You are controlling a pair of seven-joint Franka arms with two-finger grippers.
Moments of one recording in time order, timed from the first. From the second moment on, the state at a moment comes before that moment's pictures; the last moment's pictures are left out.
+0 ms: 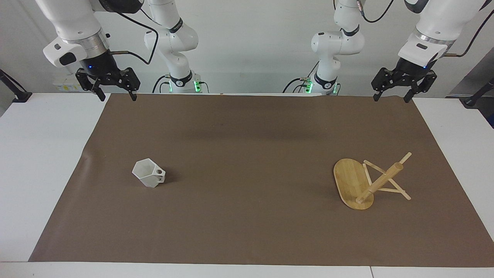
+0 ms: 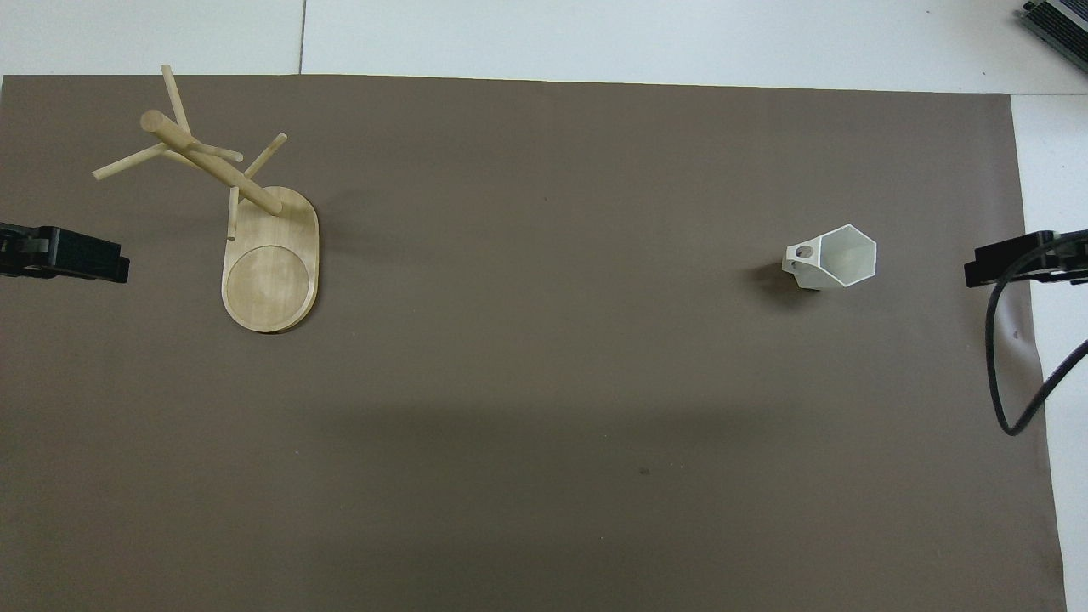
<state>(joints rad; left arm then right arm) -0.07 -0.04 -0.03 -1.52 -0.01 1.54 0.02 0.12 0.00 -0.16 -1.51 -0.01 1.52 -0.05</state>
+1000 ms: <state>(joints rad) -0.07 -0.04 -0.03 -1.53 -0.01 1.54 0.02 0.11 -0.01 -0.16 -1.53 -0.01 1.52 -0.07</state>
